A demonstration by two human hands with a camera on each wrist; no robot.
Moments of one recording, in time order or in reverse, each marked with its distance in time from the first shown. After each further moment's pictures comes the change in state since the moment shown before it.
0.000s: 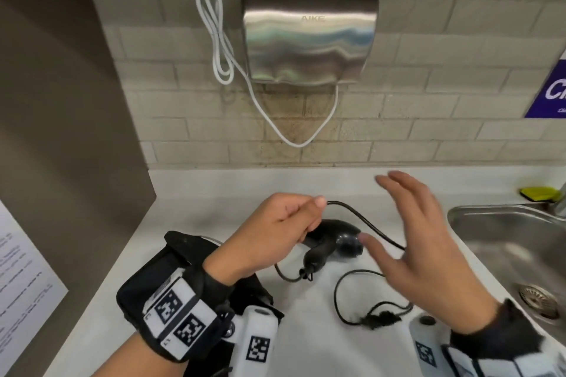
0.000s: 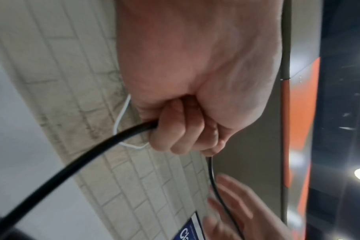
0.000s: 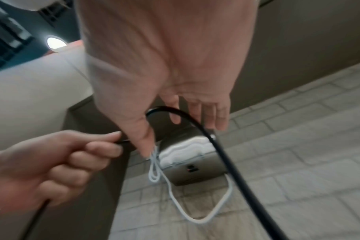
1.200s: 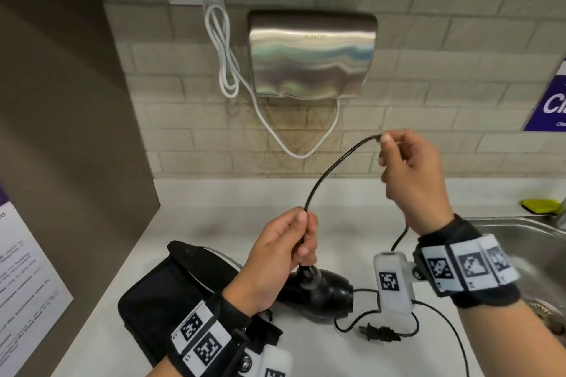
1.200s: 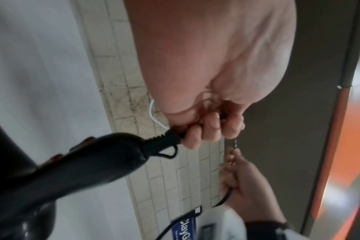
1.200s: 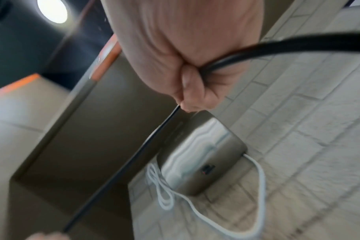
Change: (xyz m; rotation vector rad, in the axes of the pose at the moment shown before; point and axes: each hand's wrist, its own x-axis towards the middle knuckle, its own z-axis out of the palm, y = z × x) left_hand -0.009 -0.032 0.022 -0.624 0.105 -0.018; right_hand 0.105 0.014 0.003 0.607 0.336 0.267
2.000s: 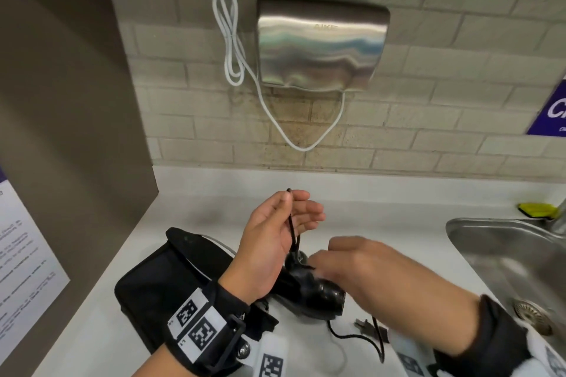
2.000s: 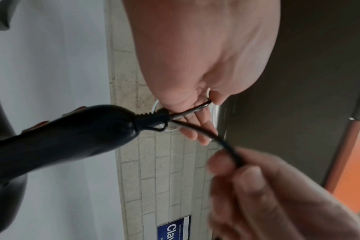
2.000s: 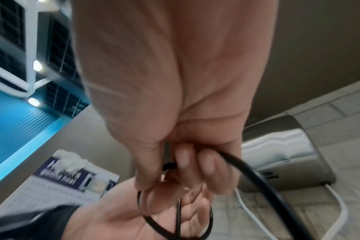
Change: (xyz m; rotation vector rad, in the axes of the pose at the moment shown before) left_hand 0.004 0.003 0.001 -0.230 0.172 0.083; right_hand -0.098 -0.045 -0.001 -0.719 -1.072 -0.456
